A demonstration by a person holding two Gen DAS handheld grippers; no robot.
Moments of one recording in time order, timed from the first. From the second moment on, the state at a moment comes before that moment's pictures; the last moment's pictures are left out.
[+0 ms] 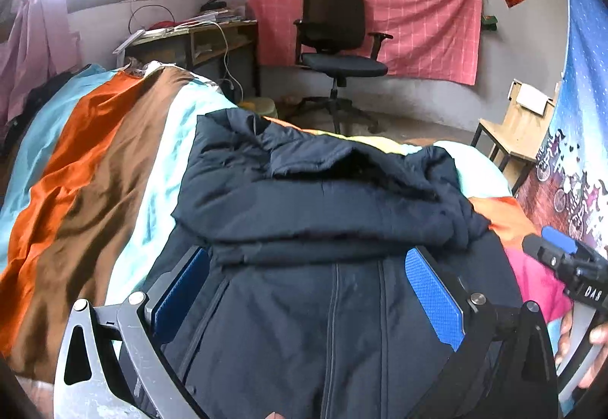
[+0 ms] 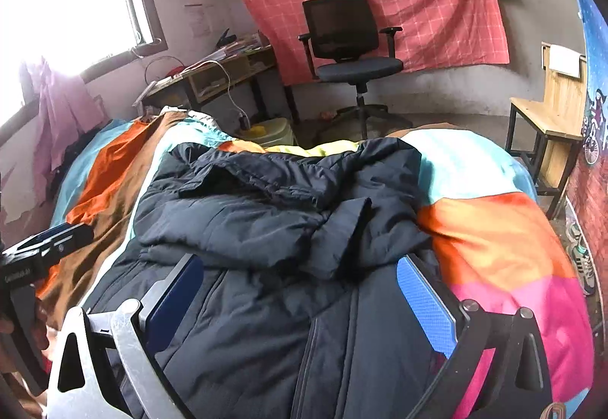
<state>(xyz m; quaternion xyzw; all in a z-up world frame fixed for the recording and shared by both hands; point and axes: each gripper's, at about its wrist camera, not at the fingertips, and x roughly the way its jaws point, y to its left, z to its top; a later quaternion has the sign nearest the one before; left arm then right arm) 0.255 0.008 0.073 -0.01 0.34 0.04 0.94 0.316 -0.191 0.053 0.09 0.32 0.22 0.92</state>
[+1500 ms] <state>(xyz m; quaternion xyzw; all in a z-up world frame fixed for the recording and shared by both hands) 0.095 0.061 -0.029 0.07 0.37 -0.06 0.92 0.141 -0.138 -0.015 0.00 0.38 0.22 0.90</state>
